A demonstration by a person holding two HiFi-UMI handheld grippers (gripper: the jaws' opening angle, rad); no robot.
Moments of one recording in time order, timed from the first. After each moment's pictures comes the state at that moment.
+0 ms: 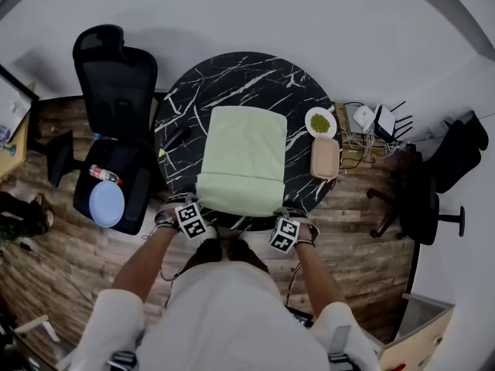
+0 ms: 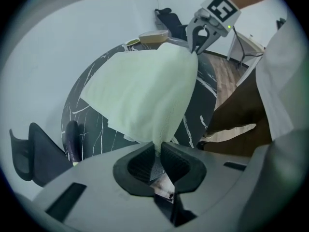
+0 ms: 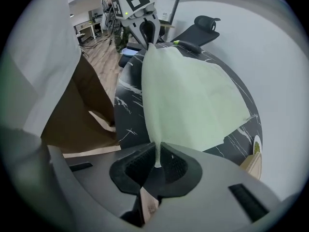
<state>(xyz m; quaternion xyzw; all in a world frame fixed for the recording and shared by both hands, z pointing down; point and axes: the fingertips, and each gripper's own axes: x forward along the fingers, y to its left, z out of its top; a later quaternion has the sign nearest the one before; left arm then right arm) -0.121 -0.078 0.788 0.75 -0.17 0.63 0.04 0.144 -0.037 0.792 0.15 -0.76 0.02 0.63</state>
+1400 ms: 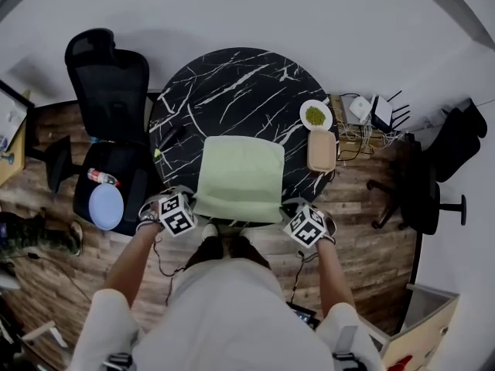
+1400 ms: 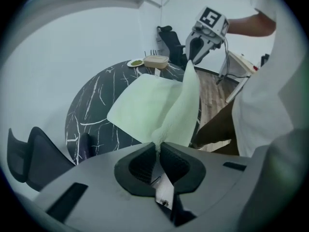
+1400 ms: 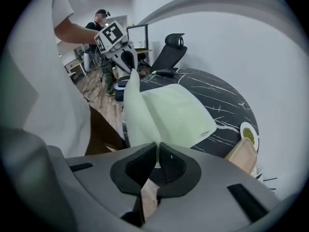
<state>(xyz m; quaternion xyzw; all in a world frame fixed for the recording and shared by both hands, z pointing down) -0.111 -0.093 0.698 0.80 -0.15 0.58 0.07 0.155 -0.058 0.685 0.21 -0.81 0.14 0.53</state>
